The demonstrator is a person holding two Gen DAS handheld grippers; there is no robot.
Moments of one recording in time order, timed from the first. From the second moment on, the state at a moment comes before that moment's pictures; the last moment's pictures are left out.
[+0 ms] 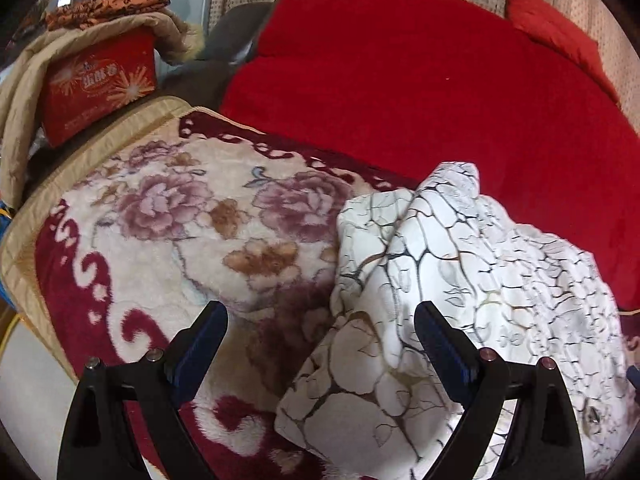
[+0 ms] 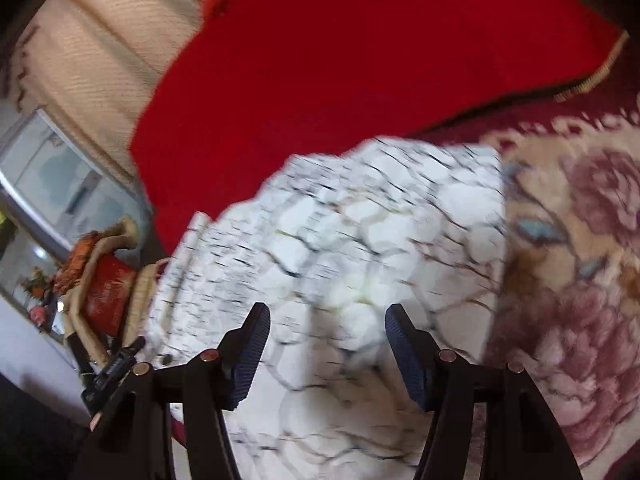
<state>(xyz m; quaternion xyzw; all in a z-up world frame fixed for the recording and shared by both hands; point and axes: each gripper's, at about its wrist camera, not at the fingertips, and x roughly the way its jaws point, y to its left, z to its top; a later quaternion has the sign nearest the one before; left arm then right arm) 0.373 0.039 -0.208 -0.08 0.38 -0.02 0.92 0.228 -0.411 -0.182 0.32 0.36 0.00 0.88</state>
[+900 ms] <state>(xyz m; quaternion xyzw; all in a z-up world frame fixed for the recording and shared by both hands) 0.421 0.029 -0.249 -0.24 0.47 -0.15 0.84 0.262 -0.338 -0.203 0.29 0.42 0.05 0.86</state>
